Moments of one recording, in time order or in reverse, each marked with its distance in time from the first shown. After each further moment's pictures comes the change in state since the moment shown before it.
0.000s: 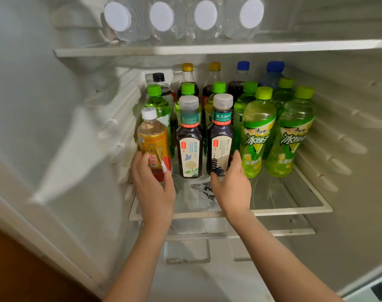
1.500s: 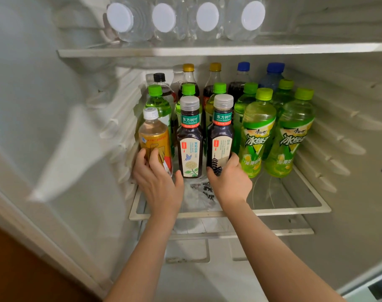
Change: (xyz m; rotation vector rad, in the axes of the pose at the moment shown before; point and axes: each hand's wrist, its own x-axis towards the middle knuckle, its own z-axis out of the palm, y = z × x) left_hand 0.003 -0.003 0.020 0.342 0.052 0.185; right_hand 0.014 -0.006 0.006 -0.188 0.006 0.073
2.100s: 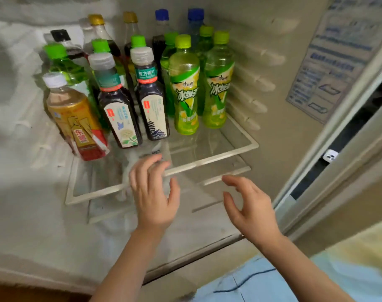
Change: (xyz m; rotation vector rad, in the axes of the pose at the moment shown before) left_hand -0.094 0.041 -0.018 -0.513 -0.126 0.450; right_hand -0.136 0.131 -0.113 0.174 0.001 -0.226
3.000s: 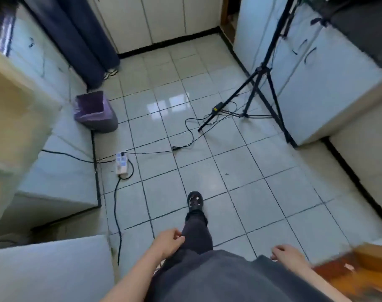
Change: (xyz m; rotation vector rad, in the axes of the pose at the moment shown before) left_hand -0.471 0.417 -0.049 0.022 -2.338 0.633; right_hand -0.804 -0.090 -0.173 0.412 0.362 2.296
